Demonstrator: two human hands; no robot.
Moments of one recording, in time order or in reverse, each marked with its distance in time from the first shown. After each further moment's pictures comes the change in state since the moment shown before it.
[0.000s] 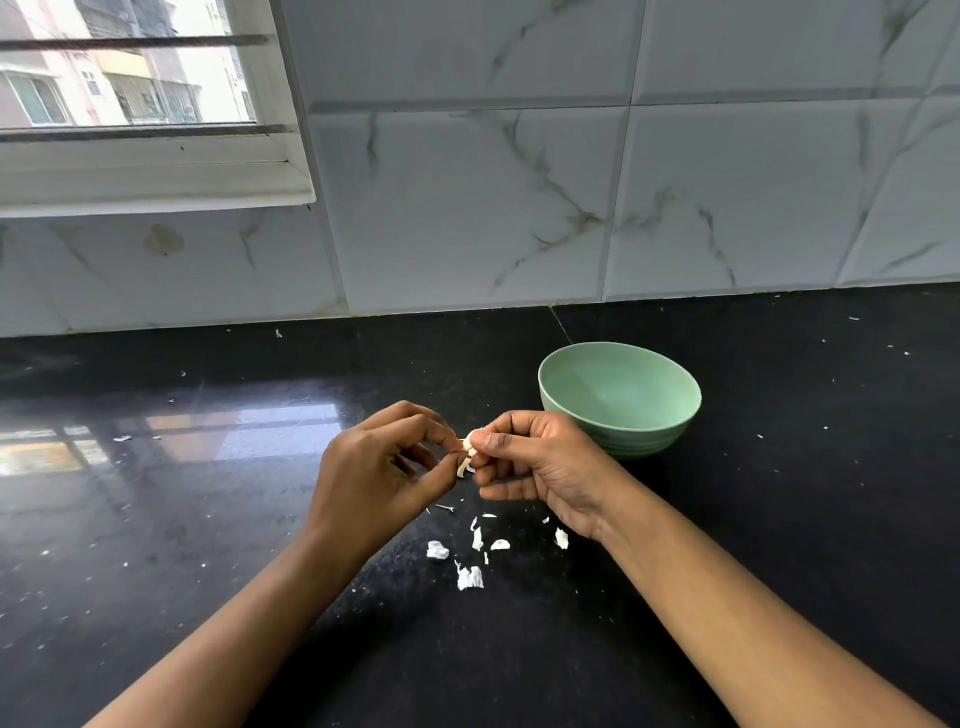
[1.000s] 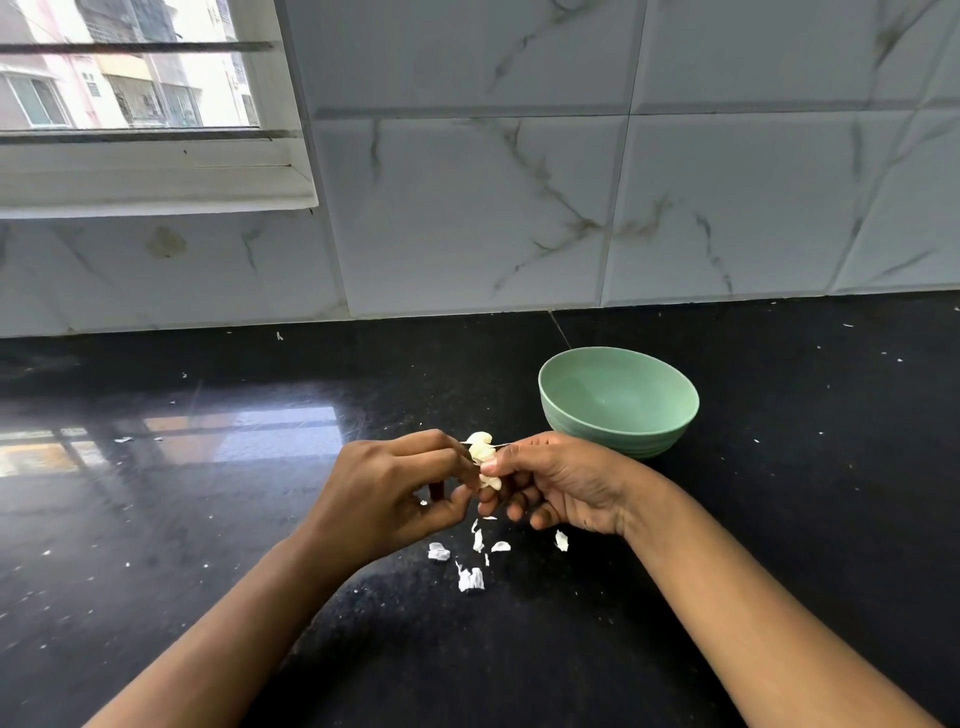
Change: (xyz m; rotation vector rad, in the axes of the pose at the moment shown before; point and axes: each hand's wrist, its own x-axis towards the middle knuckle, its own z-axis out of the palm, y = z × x) left_hand 0.001 -0.001 -0.007 0.181 -0.174 0.359; right_hand -0.004 -0.011 -0.013 -0.194 -0.215 0.274
